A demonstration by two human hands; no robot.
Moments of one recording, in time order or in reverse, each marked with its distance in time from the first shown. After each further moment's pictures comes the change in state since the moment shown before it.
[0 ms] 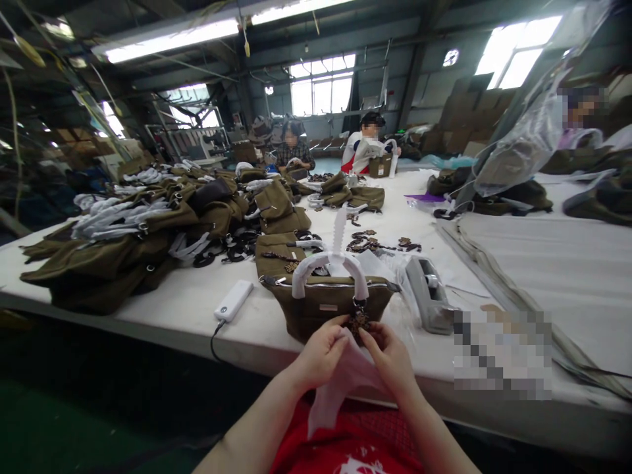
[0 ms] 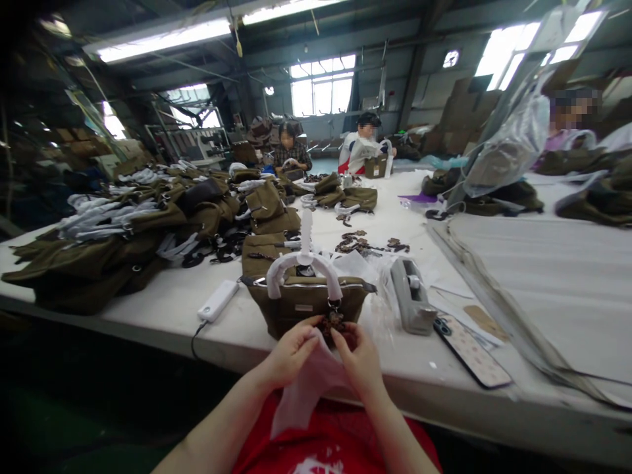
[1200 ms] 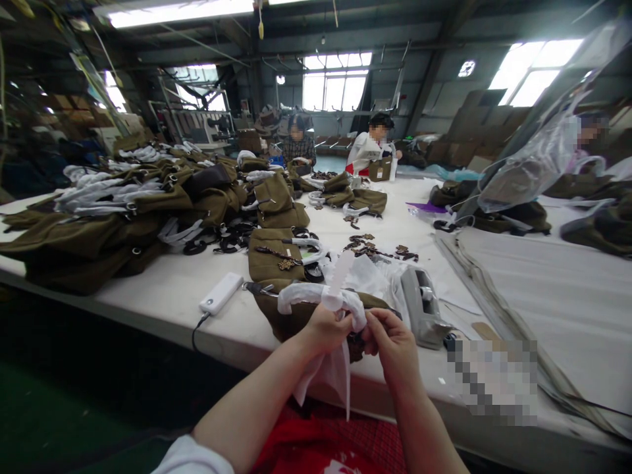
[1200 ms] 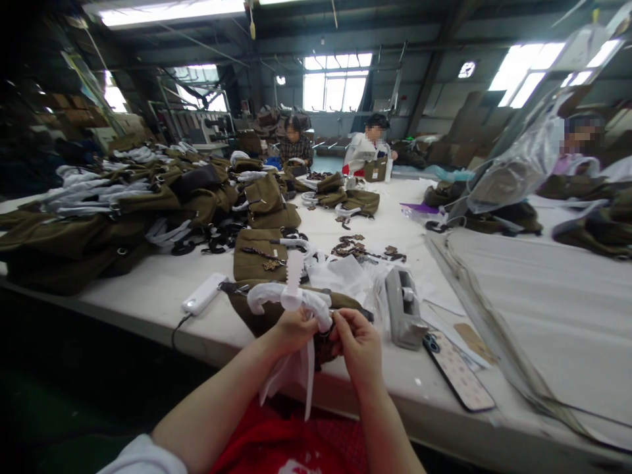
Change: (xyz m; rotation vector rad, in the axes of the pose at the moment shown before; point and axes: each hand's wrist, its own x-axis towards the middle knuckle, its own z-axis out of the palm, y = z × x) left_hand 0.073 0.020 0.013 -0.236 0.083 -0.108; right_hand 0.024 -0.061 -0.015 0.169 -0.026 -0.015
